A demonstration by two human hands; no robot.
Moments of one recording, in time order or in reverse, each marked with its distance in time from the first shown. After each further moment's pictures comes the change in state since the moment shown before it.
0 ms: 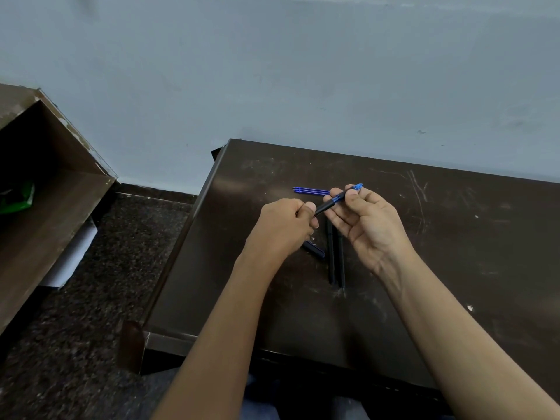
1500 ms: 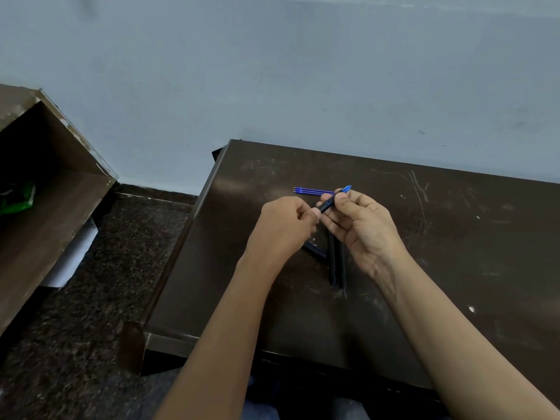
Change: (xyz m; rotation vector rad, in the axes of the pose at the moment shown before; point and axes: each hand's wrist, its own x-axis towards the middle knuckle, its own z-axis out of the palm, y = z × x) left_hand 0.002 0.001 -0.002 0.059 0.021 0.028; right_hand -0.004 0.006 0.004 -0.079 -0.042 0.002
